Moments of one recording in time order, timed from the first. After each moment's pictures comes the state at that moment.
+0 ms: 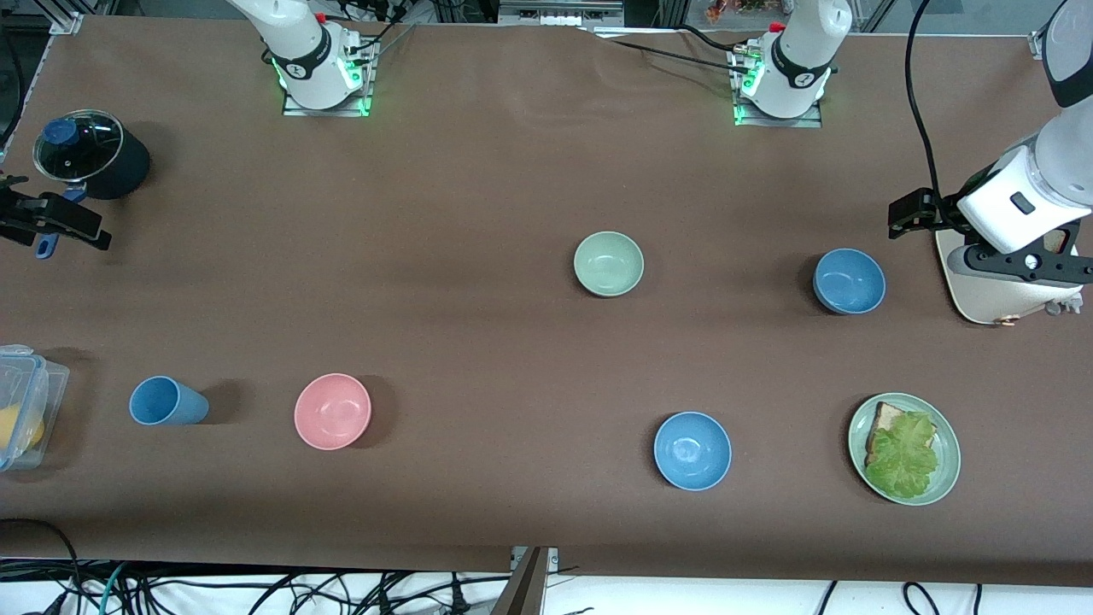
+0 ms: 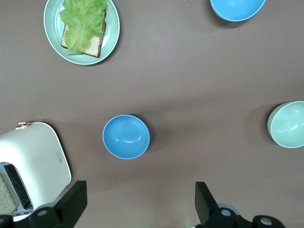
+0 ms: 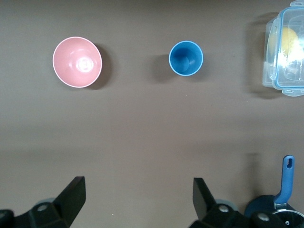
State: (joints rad) left arm -0.09 0.15 0.01 -1.48 0.04 1.47 0.06; right arm 0.06 0.15 -0.15 -1.44 0.02 1.57 -0.04
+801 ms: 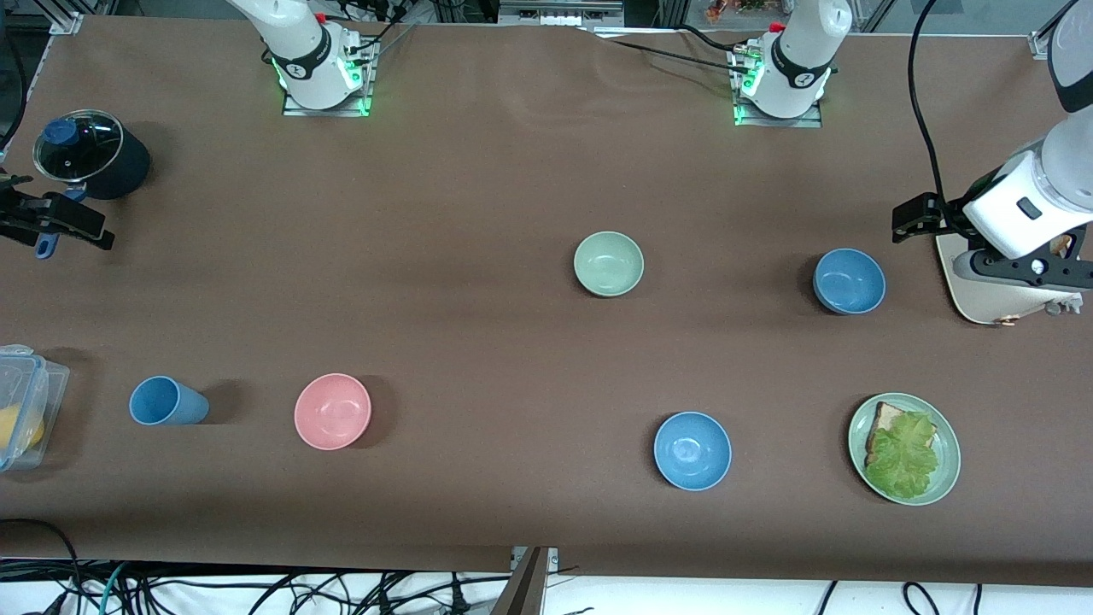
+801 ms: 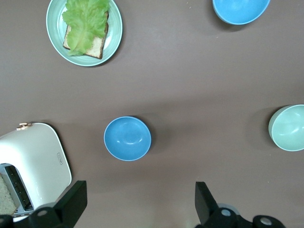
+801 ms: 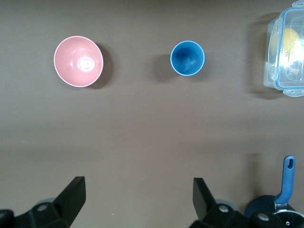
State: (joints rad) left arm -0.06 0.17 0.01 -1.46 0.02 1.47 0.06; right arm 0.06 0.15 -0.15 -1.44 0.01 1.57 -0.04
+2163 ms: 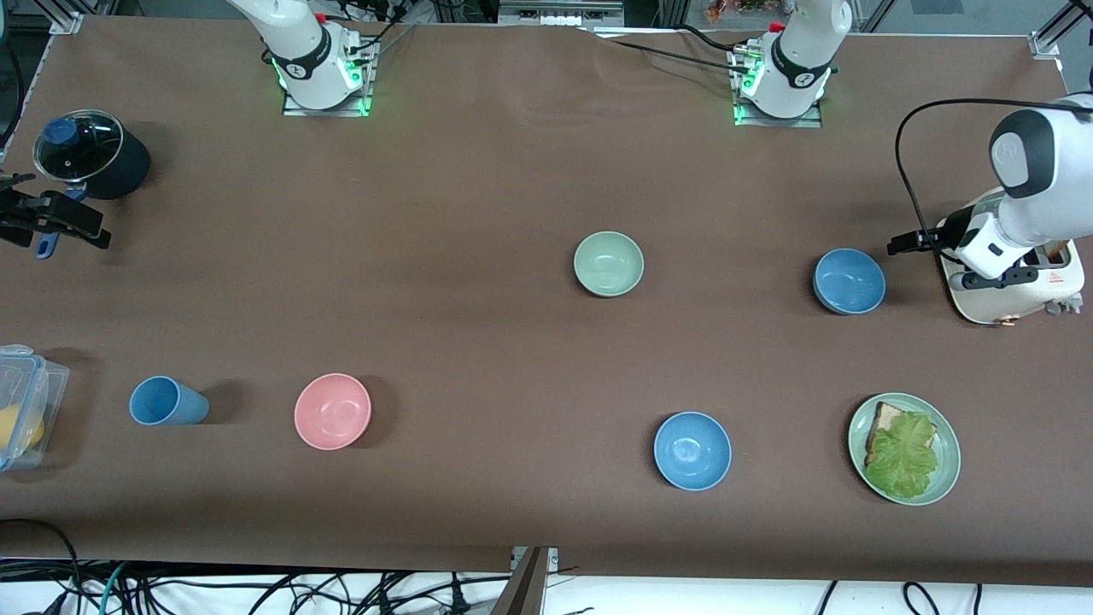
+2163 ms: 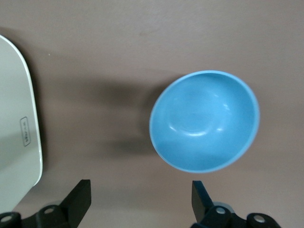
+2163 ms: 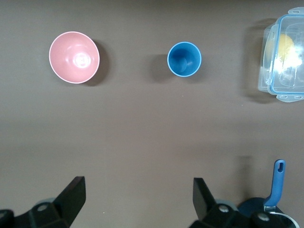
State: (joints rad) left arm 0.29 0.14 0.02 -2.25 -0.02 2.14 0.15; right arm 0.06 0.15 -0.15 -1.44 -0.01 1.57 -0.08
